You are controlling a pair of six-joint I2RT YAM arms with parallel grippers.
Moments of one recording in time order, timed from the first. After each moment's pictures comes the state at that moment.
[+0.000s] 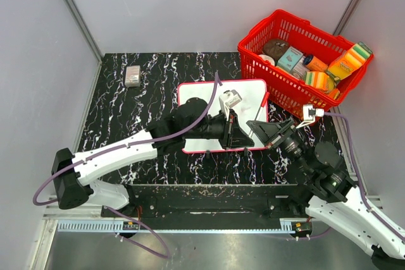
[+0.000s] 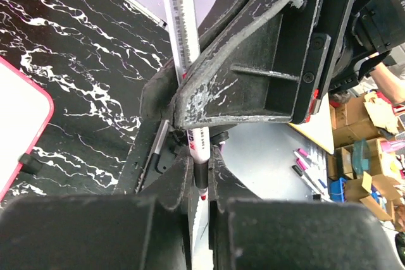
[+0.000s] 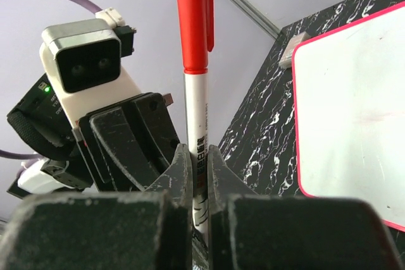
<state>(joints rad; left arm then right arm) -1.09 1.33 1.18 -0.04 0.41 -0.57 0.81 0.42 0.60 0.00 0.12 0.92</state>
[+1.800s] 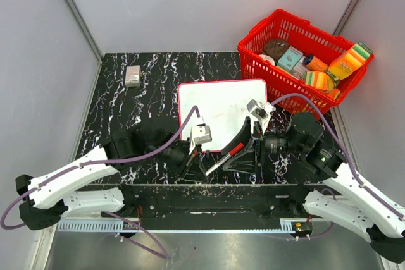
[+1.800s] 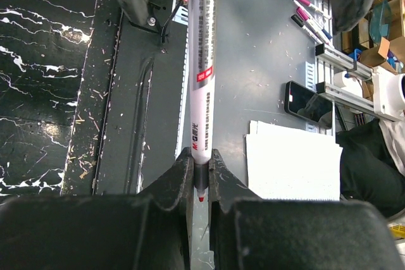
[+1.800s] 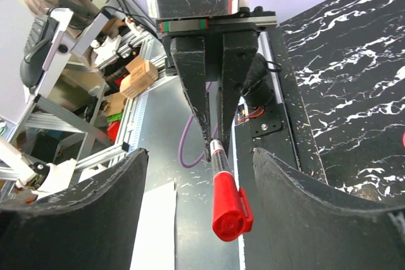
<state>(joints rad) -1.08 0.98 1.10 -0.69 0.64 -0.26 0.81 0.75 0.89 -0.15 -0.79 0.54</state>
